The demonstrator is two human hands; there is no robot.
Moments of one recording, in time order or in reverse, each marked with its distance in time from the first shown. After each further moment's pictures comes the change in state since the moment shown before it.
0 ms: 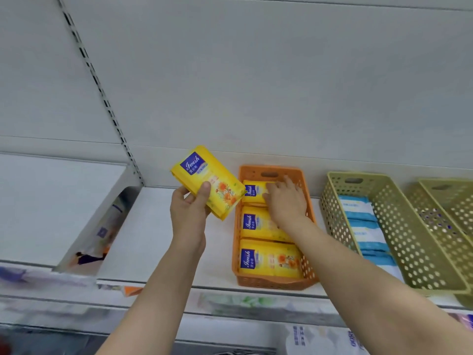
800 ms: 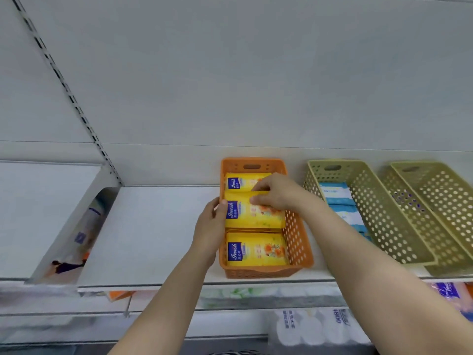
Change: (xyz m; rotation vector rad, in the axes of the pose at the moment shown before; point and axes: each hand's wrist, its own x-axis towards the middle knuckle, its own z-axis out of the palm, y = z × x) left_hand -0.016 -0.053 0.013 0.593 -0.286 -0.209; right_hand -0.021 0.018 -0.059 0.463 -0.350 0.006
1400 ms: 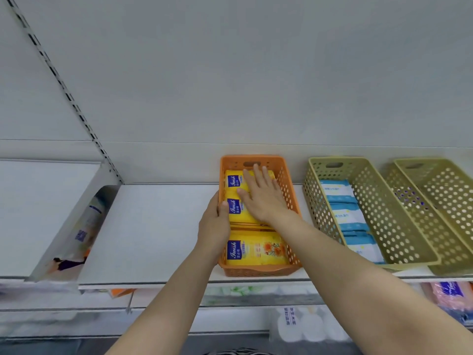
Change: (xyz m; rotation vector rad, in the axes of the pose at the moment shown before) left_hand 0.004 -0.005 0.013 0.142 0.049 0.078; right_hand 0.028 0.010 0.065 -0.269 0.200 -0.054
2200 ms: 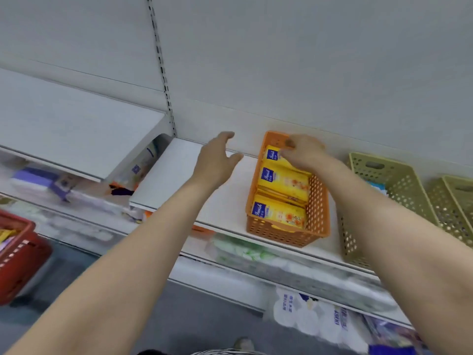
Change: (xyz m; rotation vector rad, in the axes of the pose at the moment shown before) left_hand -0.038 0.046 -0.085 0.413 0.227 0.275; right_hand -0.003 -0.034 -0.084 -0.024 -0.037 -0.059
